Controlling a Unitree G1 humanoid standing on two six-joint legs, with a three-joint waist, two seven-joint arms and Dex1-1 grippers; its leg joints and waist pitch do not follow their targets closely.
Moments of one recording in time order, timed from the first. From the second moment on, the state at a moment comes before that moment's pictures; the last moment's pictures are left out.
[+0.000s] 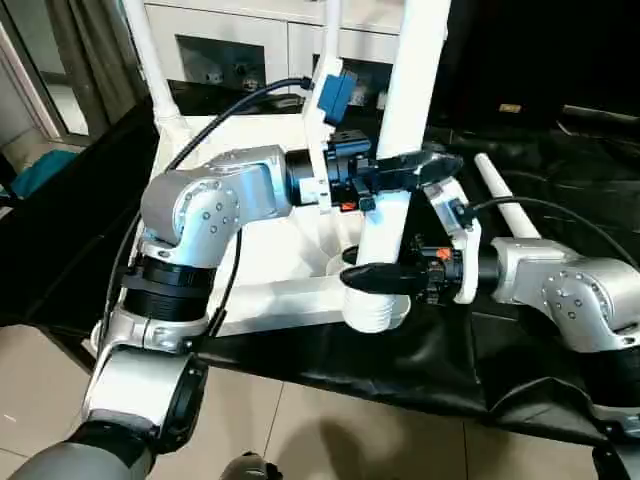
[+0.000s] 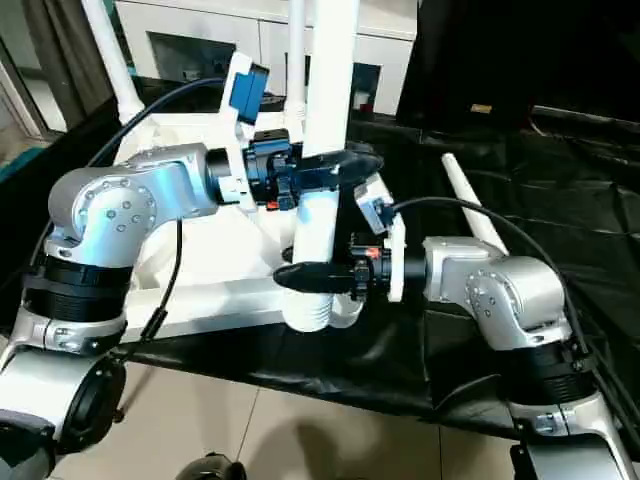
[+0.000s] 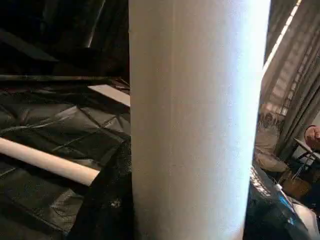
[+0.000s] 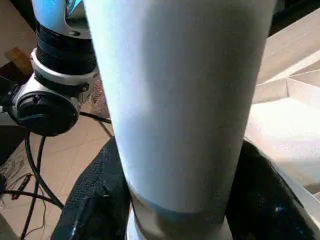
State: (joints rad) left arm -0.90 0.17 -0.04 0.09 -0.71 0.93 -0.81; right arm -0.53 -0.49 0.11 -0.04 0.71 0.91 1.08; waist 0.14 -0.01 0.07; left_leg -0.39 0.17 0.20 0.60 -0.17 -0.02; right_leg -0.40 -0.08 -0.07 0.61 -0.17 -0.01
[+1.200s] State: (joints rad) left arm -0.55 0.44 -0.37 0.09 -0.24 0.32 -0.88; right arm -0.28 -0.33 -0.08 -0.04 0.38 0.52 0.46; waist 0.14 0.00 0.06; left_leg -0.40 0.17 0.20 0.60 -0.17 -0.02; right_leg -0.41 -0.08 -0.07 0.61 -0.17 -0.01
